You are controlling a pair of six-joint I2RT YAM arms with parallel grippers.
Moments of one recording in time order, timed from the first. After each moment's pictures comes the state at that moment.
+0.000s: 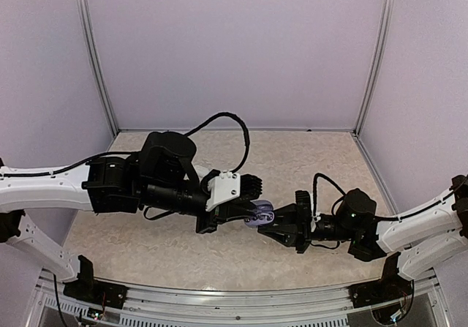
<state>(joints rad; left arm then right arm) -1.25 1.36 1.18 -0.26 0.15 0.45 1.06 1.28 0.32 1.08 -0.44 -0.06</state>
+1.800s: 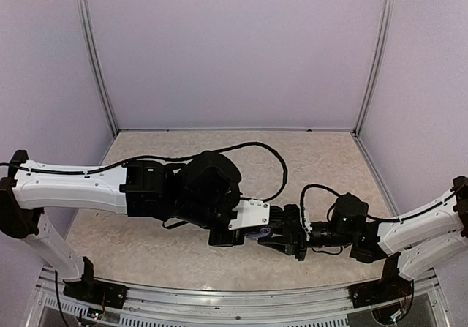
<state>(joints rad) -1.31 1.59 1.34 -0.53 0.02 0.50 1.08 1.27 0.30 0.88 -0.40 -0.15</state>
